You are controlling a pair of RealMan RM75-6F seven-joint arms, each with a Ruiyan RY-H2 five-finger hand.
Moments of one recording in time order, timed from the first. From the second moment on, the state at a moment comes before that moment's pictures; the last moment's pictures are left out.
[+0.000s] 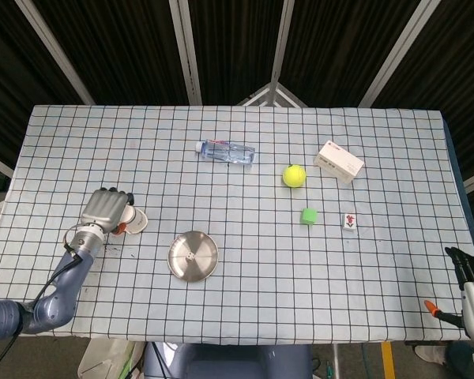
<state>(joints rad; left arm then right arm) -0.90 -1.26 -0.08 -1.72 0.50 0.98 0.76 -0.04 -1.10 0.05 -1.62 -1.46 1.52 0.06</state>
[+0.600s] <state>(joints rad) -0.95 -1.14 -0.13 -2.02 0.52 1.03 0.79 -0.05 -1.09 0.05 -1.64 -1.46 1.54 0.08</state>
